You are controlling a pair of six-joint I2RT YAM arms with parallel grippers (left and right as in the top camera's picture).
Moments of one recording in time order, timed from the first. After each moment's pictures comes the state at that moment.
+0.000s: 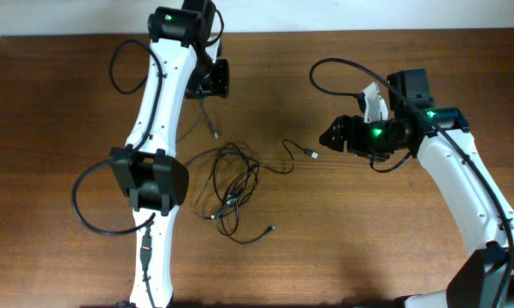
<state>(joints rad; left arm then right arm) -0.20 2.46 2.63 -1.61 0.10 -0.20 0.11 1.61 1.29 -0.88 -0.55 0.27</state>
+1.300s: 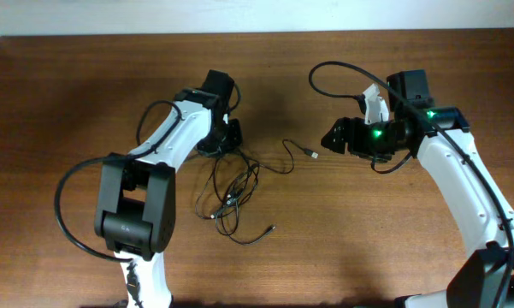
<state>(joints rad) -0.28 2.05 1.50 -0.88 0.11 -0.47 0.11 1.61 1.29 -0.89 -0.52 0.25</state>
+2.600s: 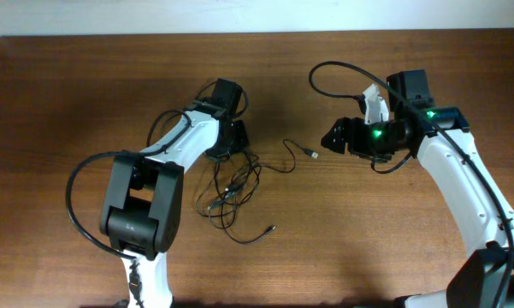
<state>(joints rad) -0.32 2.07 1.41 -0.67 0.05 -0.58 0.11 1.61 1.29 -0.89 -0.52 0.25</state>
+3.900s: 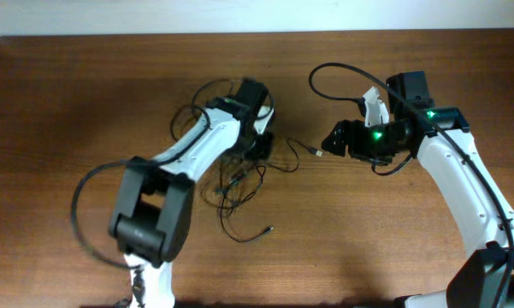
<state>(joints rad) -0.43 2.04 1.52 -0.84 0.21 -0.15 0.11 1.61 1.29 -0.93 -0.52 0.25</state>
